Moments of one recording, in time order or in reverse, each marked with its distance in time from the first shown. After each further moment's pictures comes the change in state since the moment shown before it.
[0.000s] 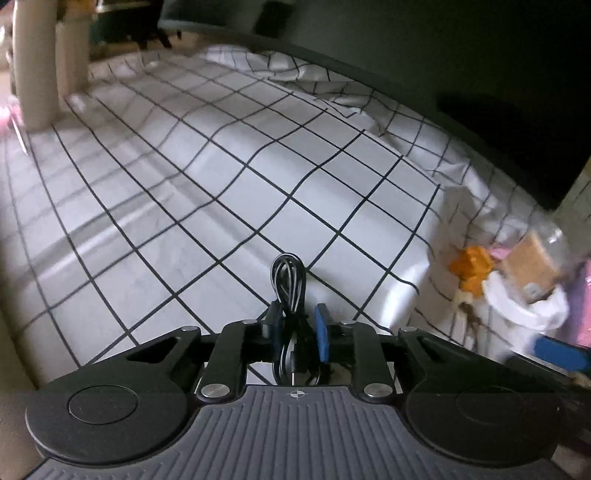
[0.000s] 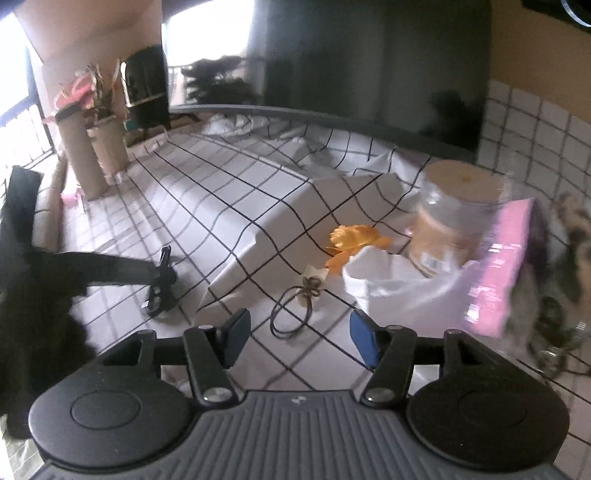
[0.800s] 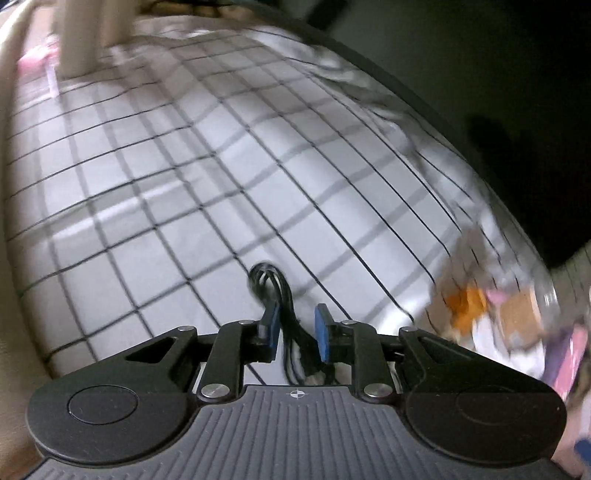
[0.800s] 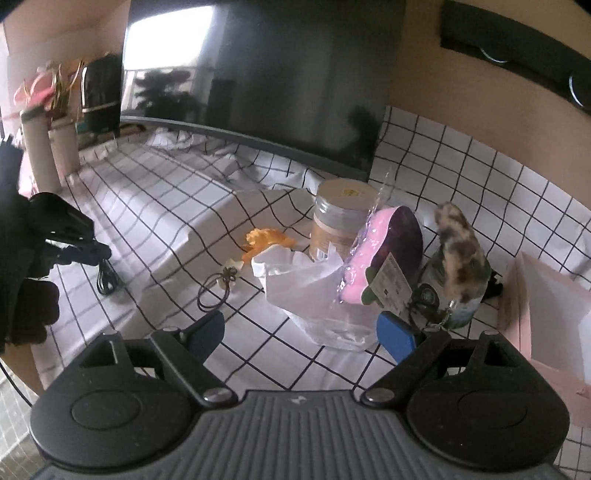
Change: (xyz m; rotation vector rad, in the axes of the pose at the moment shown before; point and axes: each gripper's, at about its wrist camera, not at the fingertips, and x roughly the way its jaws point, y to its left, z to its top) left arm -0.003 0.006 0.012 -0.178 0.049 0.018; right arm -0.083 -0.021 -0.021 -0.020 -0.044 -0.225
